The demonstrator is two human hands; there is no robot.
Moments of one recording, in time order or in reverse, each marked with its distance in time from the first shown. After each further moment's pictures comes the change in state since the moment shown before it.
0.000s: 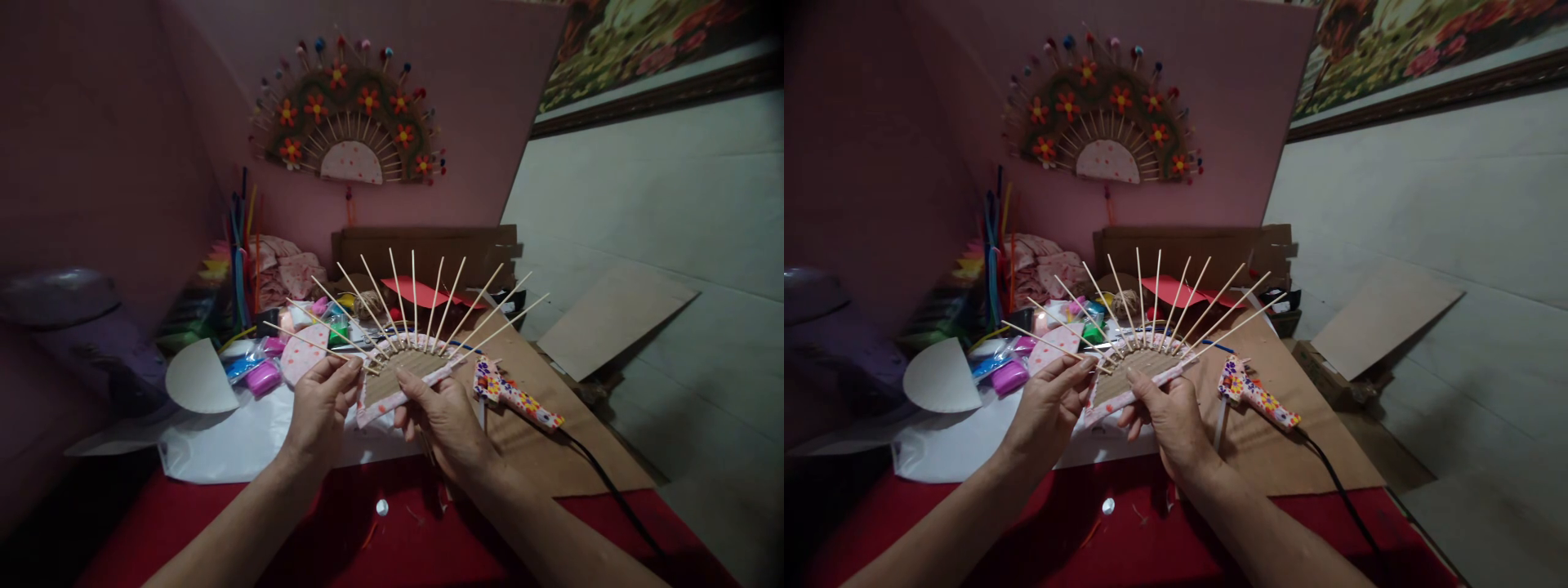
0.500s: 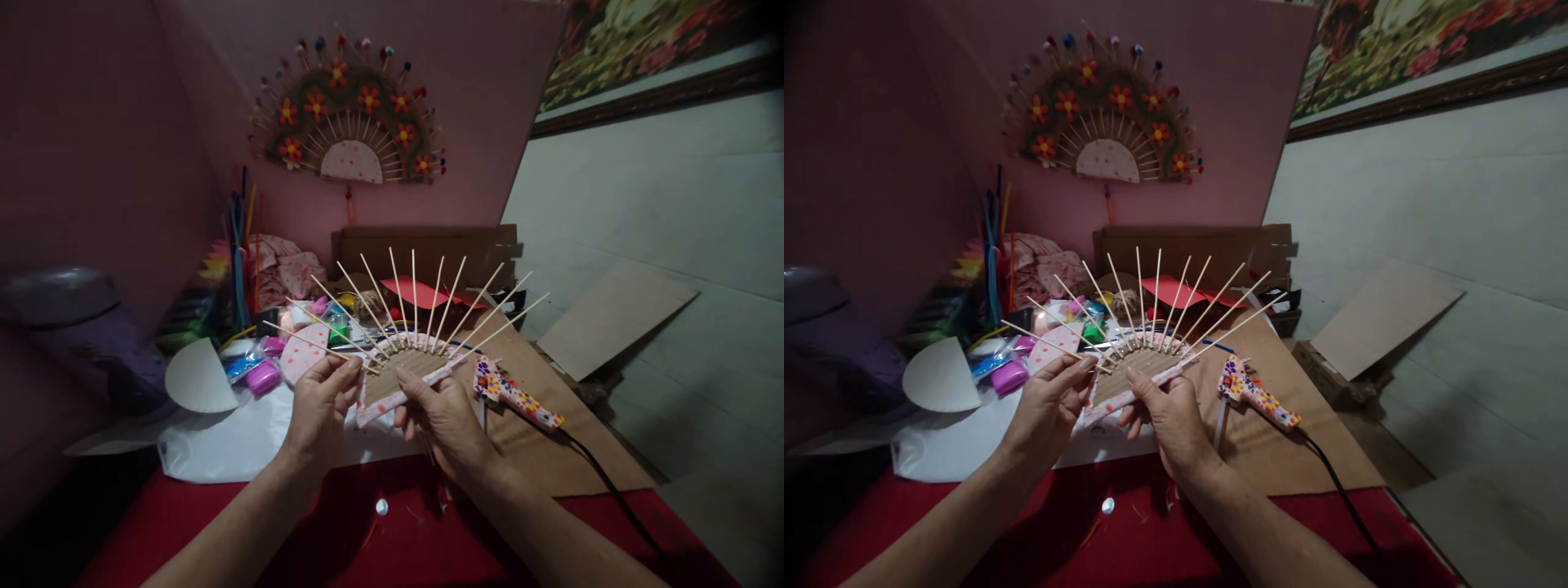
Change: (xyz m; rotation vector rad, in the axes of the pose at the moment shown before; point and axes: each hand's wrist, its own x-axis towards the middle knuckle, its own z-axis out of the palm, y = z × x) left_hand -0.001 0.000 -0.001 -0.002 -0.019 -0.003; right_hand -0.001 -0.001 0.001 0.006 0.008 0.003
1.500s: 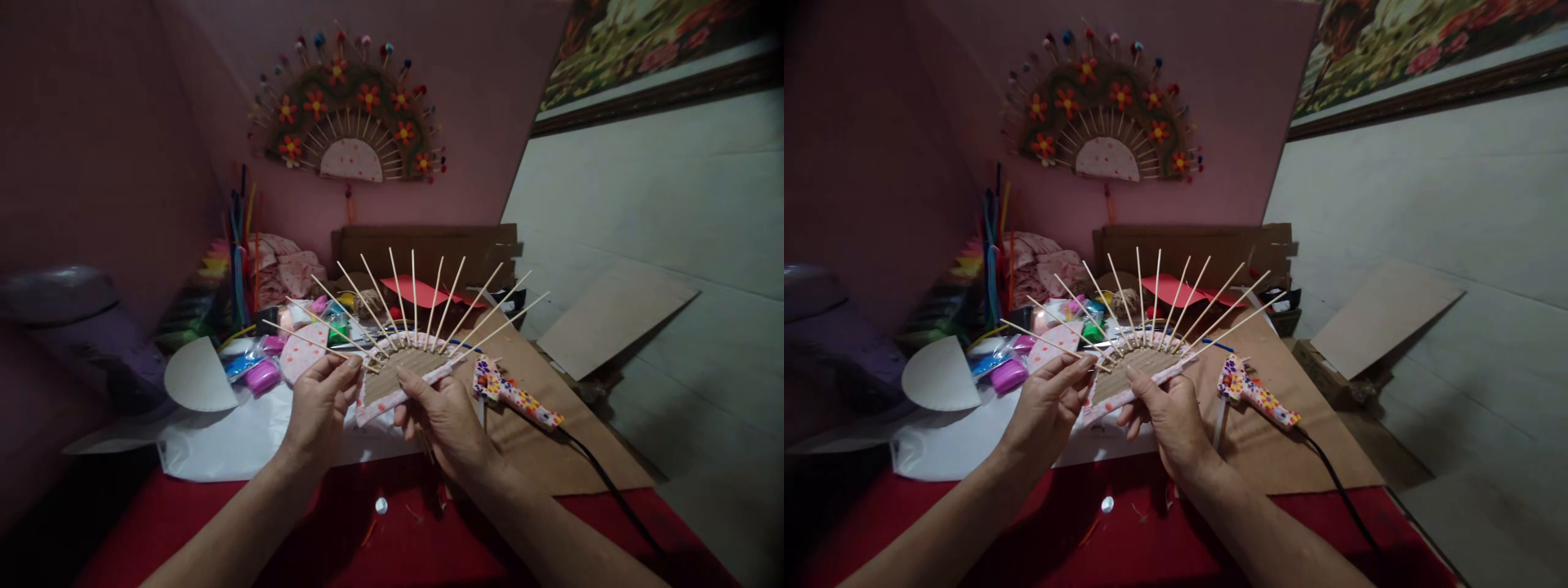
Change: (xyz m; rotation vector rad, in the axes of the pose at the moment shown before) left_hand 0.000 0.000 0.001 0.002 0.000 -0.002; right_hand 0.000 0.000 -0.001 -0.013 -0.015 -0.015
